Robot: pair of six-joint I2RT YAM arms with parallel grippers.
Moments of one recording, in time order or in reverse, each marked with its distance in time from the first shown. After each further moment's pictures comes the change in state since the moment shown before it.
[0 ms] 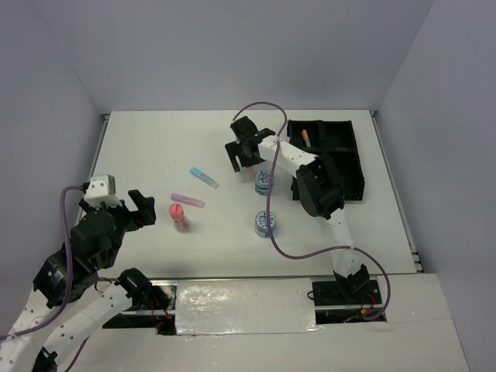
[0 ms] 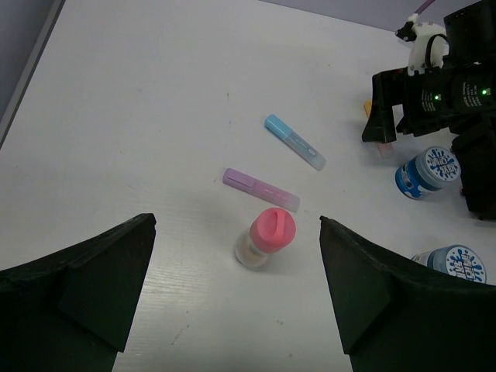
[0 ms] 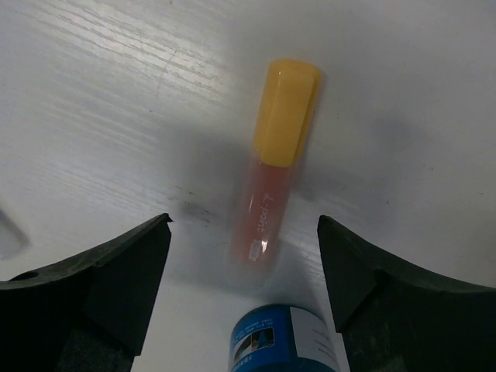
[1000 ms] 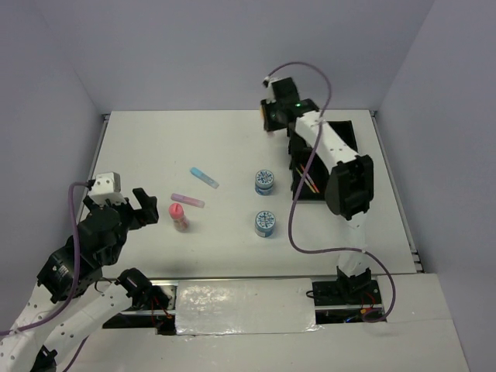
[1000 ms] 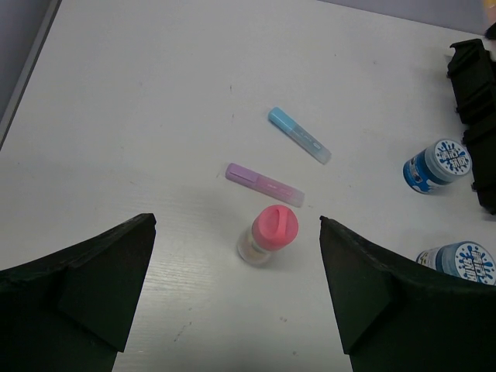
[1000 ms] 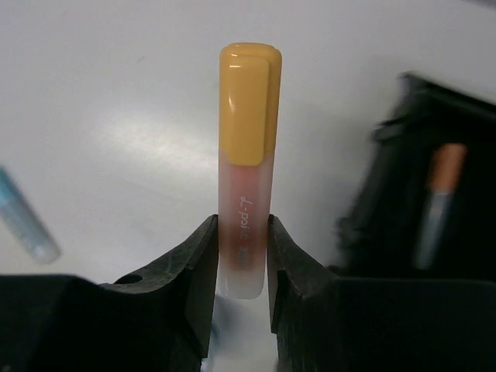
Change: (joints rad) left arm 0.001 0.037 0.000 0.000 0.001 0.000; right arm -0.182 -0.166 0.086 -0.024 -0.150 -0.064
